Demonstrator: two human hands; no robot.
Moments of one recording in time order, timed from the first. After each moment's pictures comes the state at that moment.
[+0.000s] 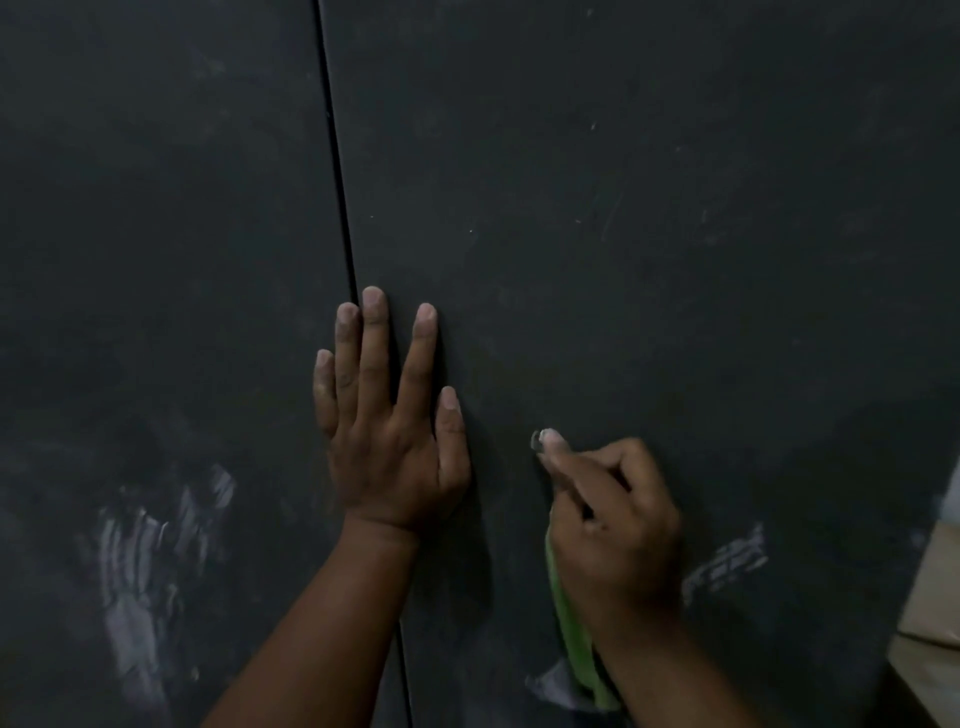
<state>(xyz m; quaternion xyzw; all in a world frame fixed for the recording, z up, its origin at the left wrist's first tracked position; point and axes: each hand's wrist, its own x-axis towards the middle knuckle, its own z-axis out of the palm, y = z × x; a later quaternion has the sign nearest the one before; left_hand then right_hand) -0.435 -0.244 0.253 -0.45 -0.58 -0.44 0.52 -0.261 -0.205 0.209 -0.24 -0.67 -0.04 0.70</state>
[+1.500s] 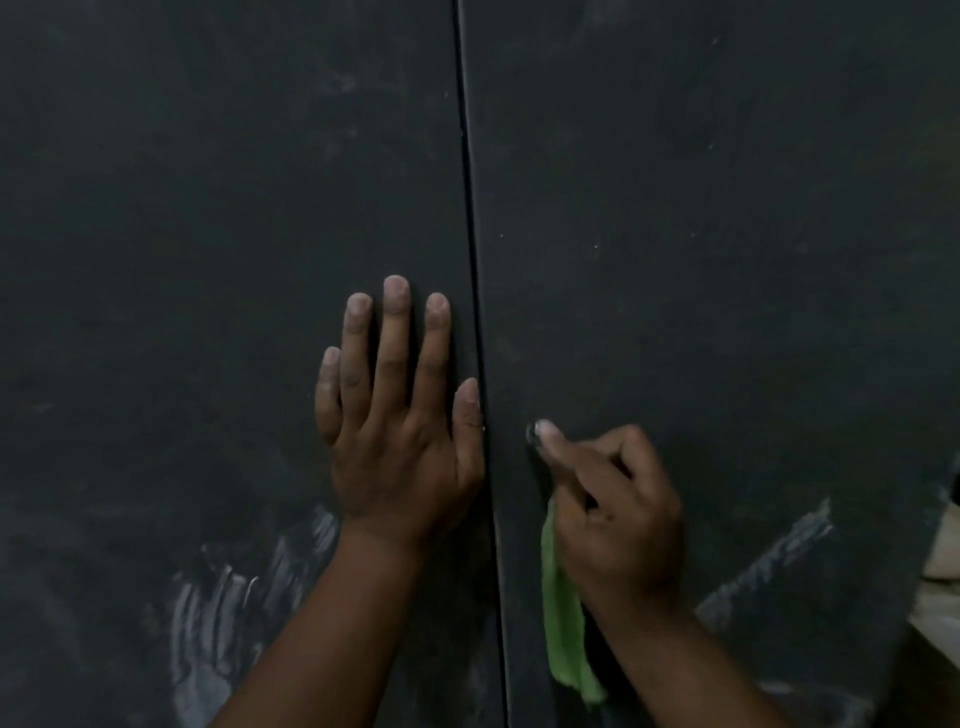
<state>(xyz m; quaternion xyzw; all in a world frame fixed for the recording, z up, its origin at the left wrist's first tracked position) -0.514 -0.290 0.279 -0.49 -0.57 -0.42 0.50 -0.350 -0.255 0.226 -0.28 -0.67 -0.07 0.69</state>
